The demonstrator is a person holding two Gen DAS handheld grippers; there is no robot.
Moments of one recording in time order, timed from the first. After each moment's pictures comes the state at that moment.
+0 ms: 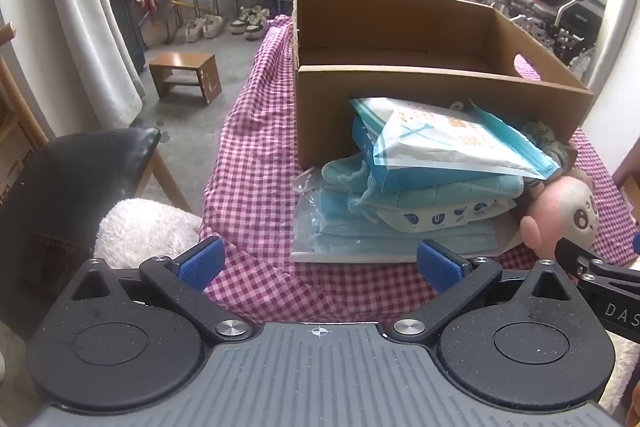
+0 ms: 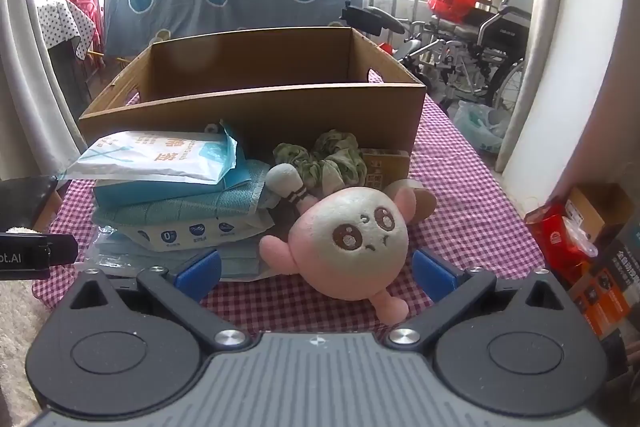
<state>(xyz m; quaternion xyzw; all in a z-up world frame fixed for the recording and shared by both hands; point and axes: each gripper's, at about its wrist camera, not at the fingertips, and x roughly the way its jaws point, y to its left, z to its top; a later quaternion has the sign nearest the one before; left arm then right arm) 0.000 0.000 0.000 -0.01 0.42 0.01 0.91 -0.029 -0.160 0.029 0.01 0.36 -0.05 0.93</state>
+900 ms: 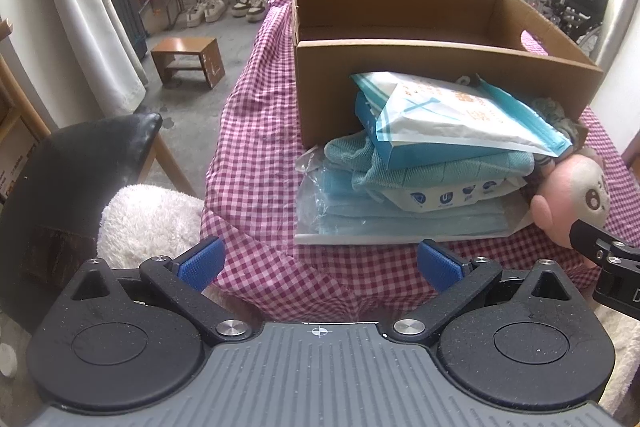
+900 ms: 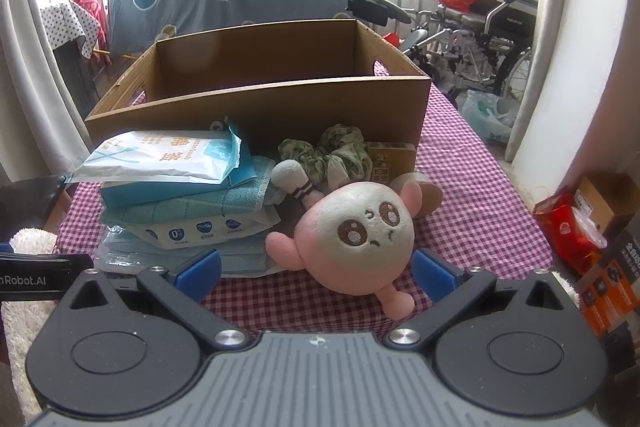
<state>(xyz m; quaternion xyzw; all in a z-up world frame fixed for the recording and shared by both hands) 0.004 -0.003 -0.007 0.00 0.44 0.01 0.90 -0.028 -0.164 0.031 0.03 0.37 -0.04 0.93</state>
